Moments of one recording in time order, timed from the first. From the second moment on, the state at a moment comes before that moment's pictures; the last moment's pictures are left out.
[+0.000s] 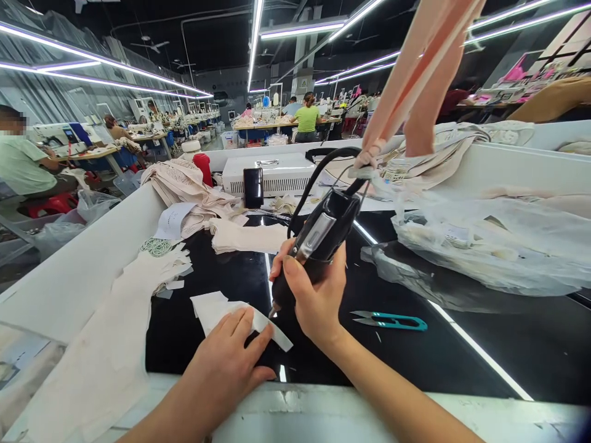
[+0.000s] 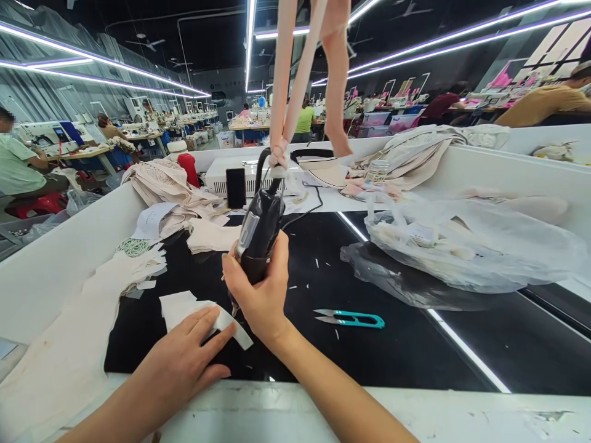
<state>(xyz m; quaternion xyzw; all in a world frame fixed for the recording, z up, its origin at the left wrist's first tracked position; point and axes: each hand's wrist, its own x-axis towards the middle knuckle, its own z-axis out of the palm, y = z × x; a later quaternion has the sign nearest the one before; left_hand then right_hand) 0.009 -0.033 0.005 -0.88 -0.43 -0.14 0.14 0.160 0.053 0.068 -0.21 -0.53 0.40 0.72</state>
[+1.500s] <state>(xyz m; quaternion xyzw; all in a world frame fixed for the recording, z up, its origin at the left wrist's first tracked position) -0.008 -0.045 0.014 -0.88 -0.44 -0.15 0.07 0.148 0.045 0.069 -0.22 -0.53 0.41 0.70</state>
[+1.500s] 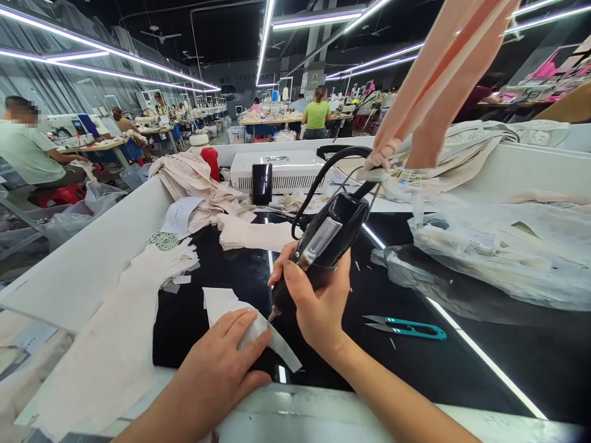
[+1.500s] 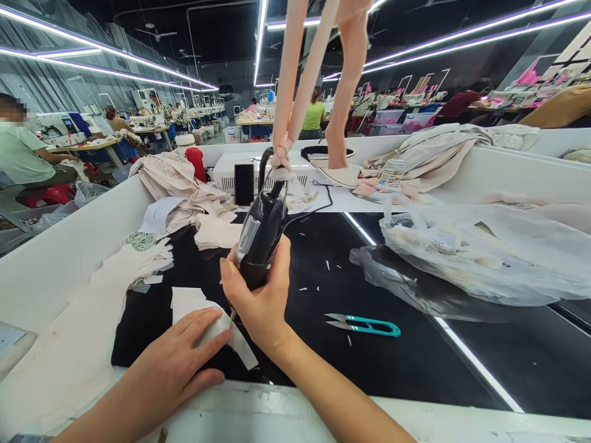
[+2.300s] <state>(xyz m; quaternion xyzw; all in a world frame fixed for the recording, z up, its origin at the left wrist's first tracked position) -0.008 -0.046 0.007 -0.87 -0.46 -0.15 0.02 0.134 0.058 0.064 -0.22 -0.53 0.43 0.70</state>
